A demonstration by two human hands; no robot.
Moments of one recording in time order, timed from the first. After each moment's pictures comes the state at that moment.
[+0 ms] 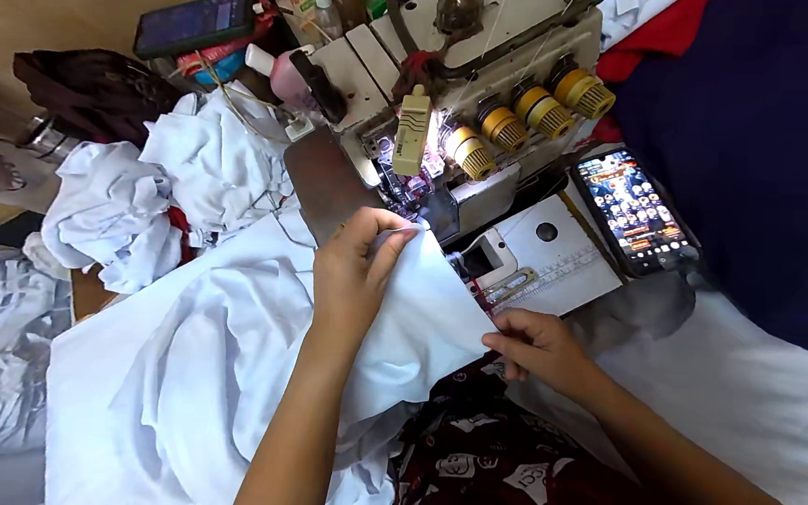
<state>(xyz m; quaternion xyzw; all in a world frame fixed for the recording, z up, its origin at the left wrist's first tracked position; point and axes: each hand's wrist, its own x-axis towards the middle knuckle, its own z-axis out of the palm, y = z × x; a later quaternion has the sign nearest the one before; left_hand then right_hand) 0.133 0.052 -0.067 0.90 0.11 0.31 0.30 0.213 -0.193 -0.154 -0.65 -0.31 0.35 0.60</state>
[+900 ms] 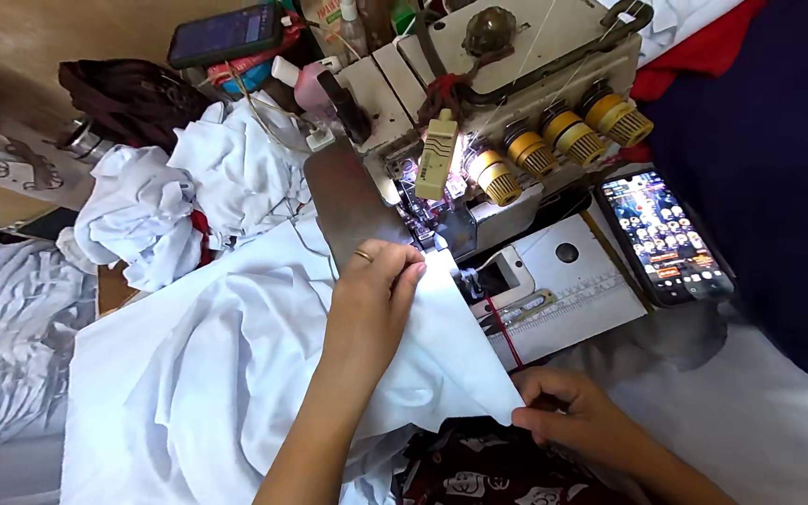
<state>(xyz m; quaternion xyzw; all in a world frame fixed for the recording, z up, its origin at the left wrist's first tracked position) 0.121 0.040 -0.063 0.93 0.18 0.24 0.21 0.202 -0.220 -0.161 -0.56 -0.36 0.40 0.64</state>
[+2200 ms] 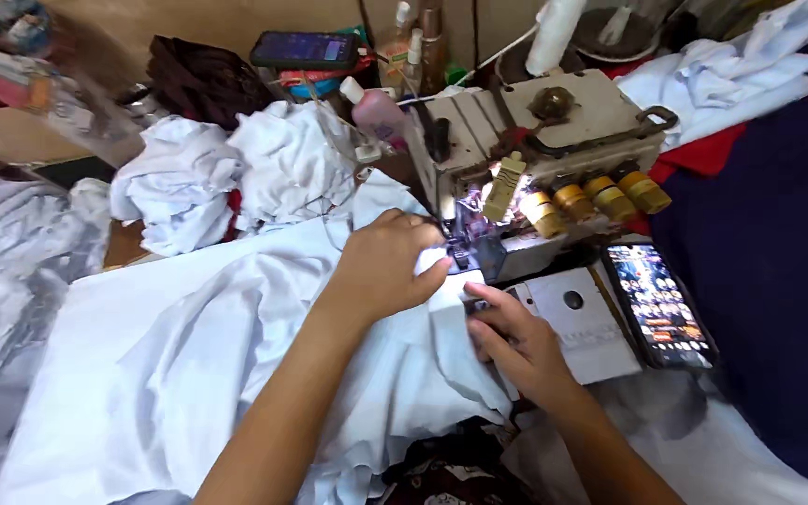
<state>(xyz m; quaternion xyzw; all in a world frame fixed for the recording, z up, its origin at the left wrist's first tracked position) 0.137 0.091 -0.049 0.97 0.06 0.23 0.11 0.236 -0.114 -0.131 -0.61 -0.52 0.15 0.58</state>
